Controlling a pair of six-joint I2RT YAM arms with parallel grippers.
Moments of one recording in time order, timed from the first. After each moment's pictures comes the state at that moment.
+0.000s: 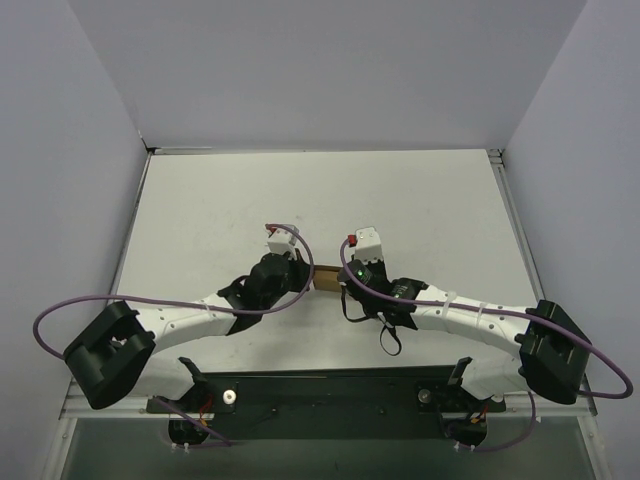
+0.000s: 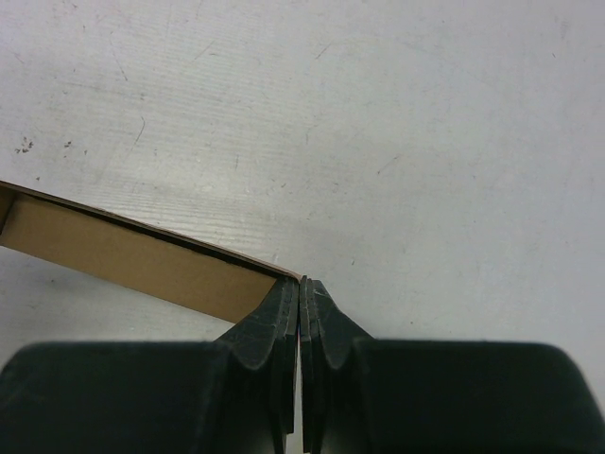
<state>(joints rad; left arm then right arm) -0.86 1.33 0.57 0.37 -0.28 -0.59 1.00 1.32 0.75 -0.26 0.76 0.44</state>
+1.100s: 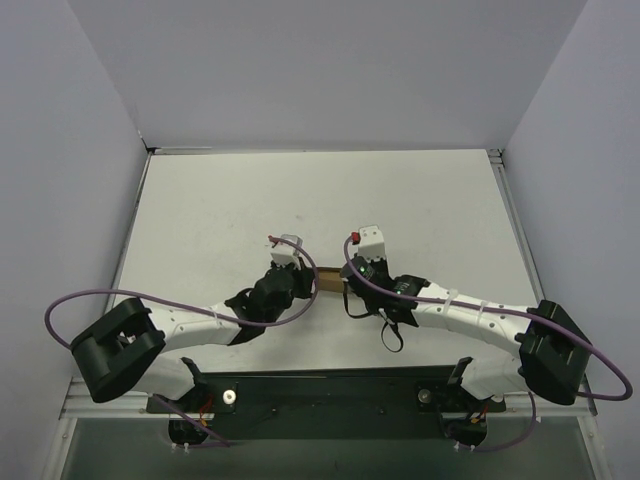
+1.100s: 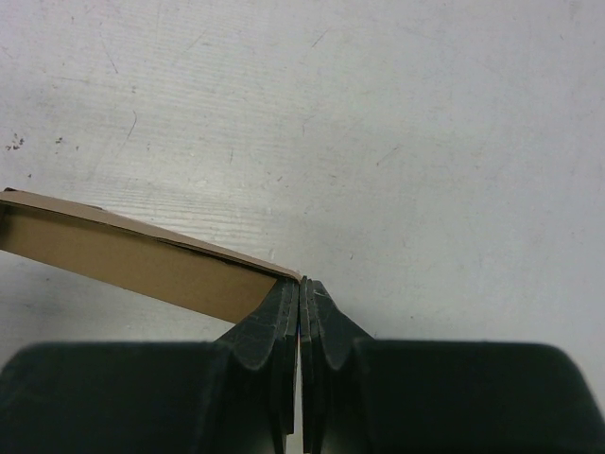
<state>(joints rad) -0.94 1.37 0.49 0.54 -0.41 -0.56 0.97 1.32 0.76 -0.28 0.73 0.46</state>
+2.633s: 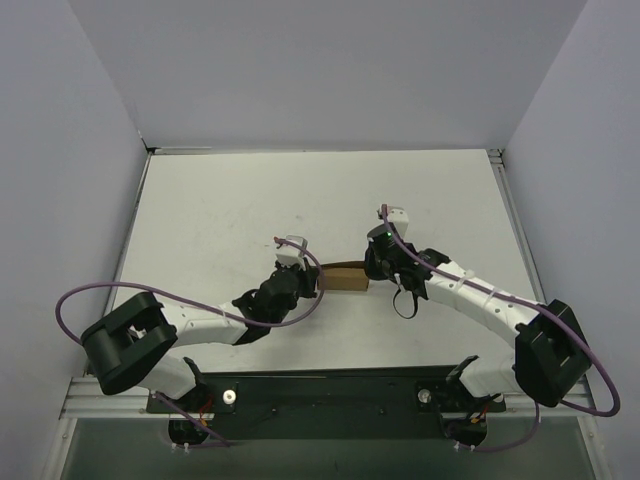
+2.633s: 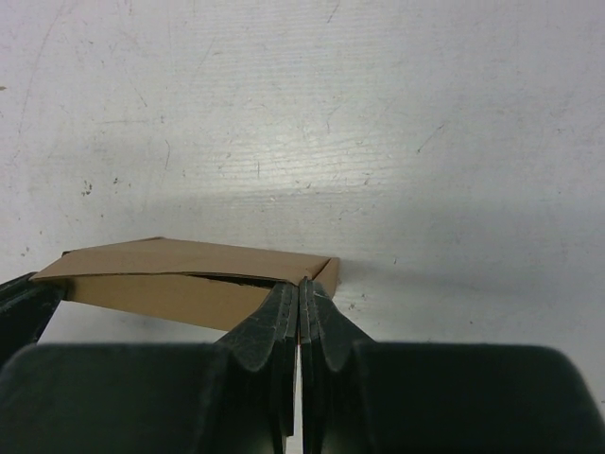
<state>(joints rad) -0.97 1.43 0.50 0.63 -0.46 -0.51 0.68 1.34 0.84 -0.34 0.30 0.61</state>
